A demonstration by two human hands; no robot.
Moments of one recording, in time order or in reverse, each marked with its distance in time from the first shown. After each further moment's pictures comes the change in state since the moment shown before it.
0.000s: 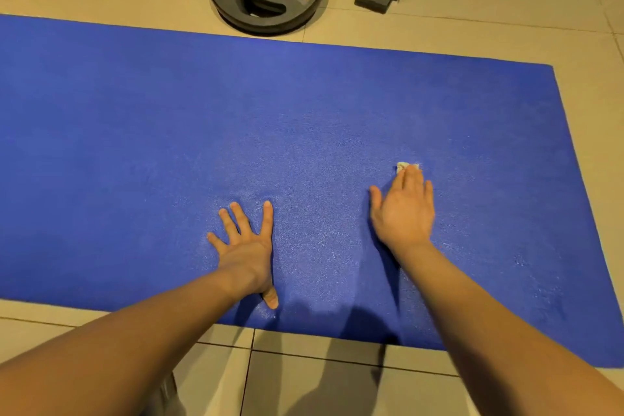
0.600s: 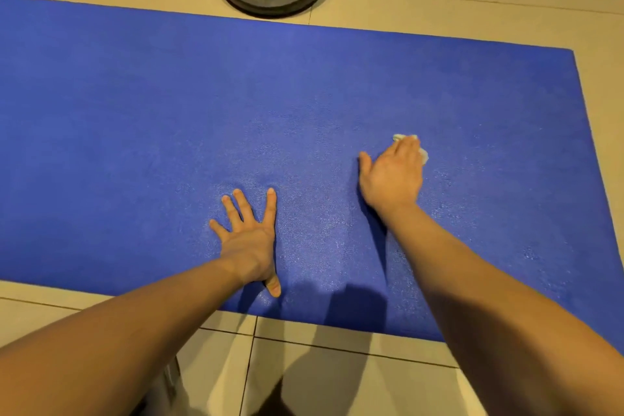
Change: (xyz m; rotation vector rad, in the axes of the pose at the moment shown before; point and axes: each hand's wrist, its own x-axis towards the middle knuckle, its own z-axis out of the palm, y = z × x) left_hand 0.002 0.000 0.001 -0.009 0.009 0.012; right_hand 0.037 -0.034 -0.007 -0.067 -0.057 0.019
